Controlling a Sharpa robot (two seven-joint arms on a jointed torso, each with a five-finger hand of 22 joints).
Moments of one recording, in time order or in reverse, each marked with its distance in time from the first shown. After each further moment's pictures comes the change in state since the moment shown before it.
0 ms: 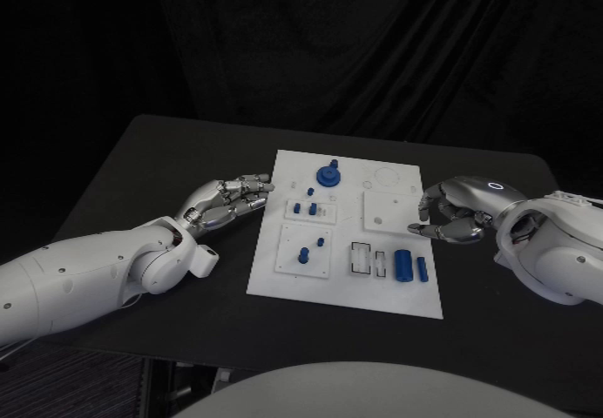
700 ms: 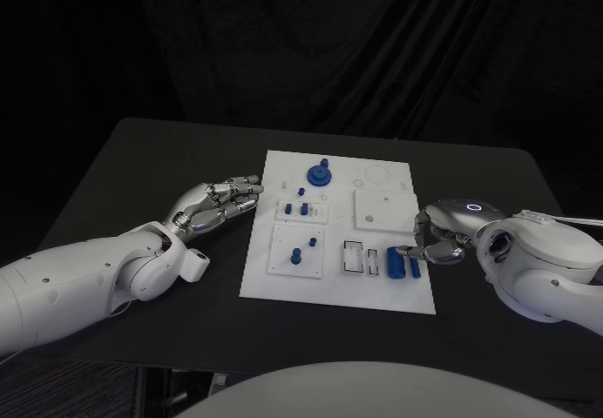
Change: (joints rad) left arm 0.000 0.000 0.000 -0.004 0.000 0.003 0.000; left_hand 0.008 0.008 0.007 -0.004 0.000 0.000 0.000 0.000 0.000 0.000 0.000 0.000 0.000 0.009 0.009 0.008 0.003 0.000 0.002 0.009 0.000 0.001; right arm -0.070 0.010 0.000 0.051 -0.092 0.103 -0.177; right_hand -0.160 -0.003 -0.013 0.007 0.008 0.074 -0.026 0.005 0.019 0.000 -0.014 0.000 0.000 0.003 -0.026 0.000 0.000 0.000 -0.003 -0.024 0.006 0.000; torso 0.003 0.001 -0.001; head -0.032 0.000
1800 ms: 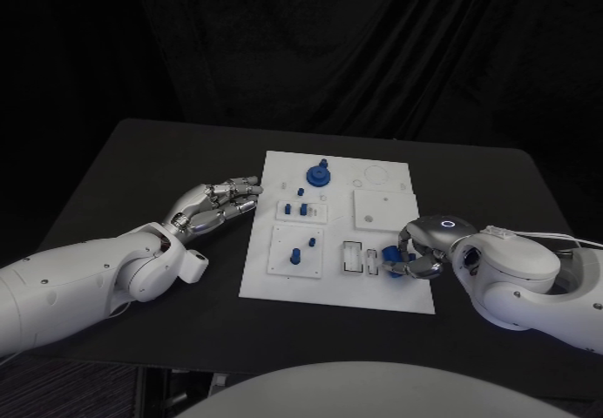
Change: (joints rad) left arm -0.002 0.000 0.000 -0.002 0.000 0.008 0.000; left_hand 0.000 0.000 0.004 -0.002 0.000 -0.004 0.004 0.000 -0.001 0.000 0.000 0.000 0.000 0.009 0.009 0.004 0.001 0.000 0.004 0.011 0.000 -0.001; right arm -0.077 0.098 0.000 -0.071 -0.035 0.012 -0.008; right_hand -0.030 0.030 0.025 -0.003 0.000 0.061 0.000 -0.090 -0.031 -0.004 -0.003 0.000 0.000 -0.004 -0.011 -0.005 0.000 0.000 0.004 -0.011 0.000 0.000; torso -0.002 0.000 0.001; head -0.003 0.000
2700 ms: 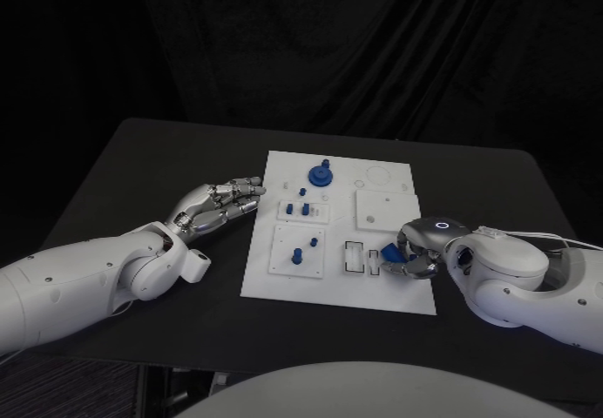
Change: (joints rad) left arm -0.002 0.000 0.000 -0.001 0.000 0.012 0.000; left_hand 0.000 0.000 0.003 0.003 0.000 0.000 0.000 0.000 0.000 -0.004 0.004 0.000 0.000 0.003 0.003 0.004 0.000 0.000 0.000 0.000 0.000 -0.001; right arm -0.016 0.043 0.006 -0.050 0.018 0.004 0.023; right_hand 0.107 0.039 0.077 -0.053 -0.013 0.059 -0.002 -0.107 -0.007 0.004 -0.004 0.000 0.000 0.002 0.002 -0.011 0.000 0.000 0.000 0.000 -0.012 0.000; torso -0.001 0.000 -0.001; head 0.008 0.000
